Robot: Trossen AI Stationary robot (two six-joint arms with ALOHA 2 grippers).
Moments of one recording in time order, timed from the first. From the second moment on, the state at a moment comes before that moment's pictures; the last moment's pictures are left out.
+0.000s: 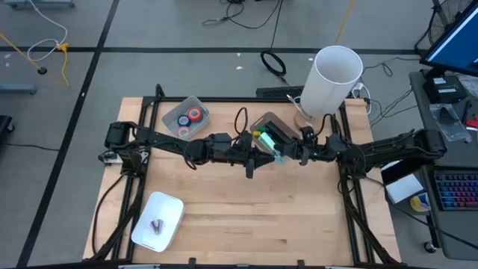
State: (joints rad) left arm -0.02 1.80 1.16 0.64 0.04 -0.65; right arm -0.01 1.00 0.32 0.83 0.06 0.93
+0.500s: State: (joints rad) left arm -0.02 1.80 1.16 0.62 0.05 -0.63; right arm -0.01 1.00 0.32 0.84 0.06 0.90
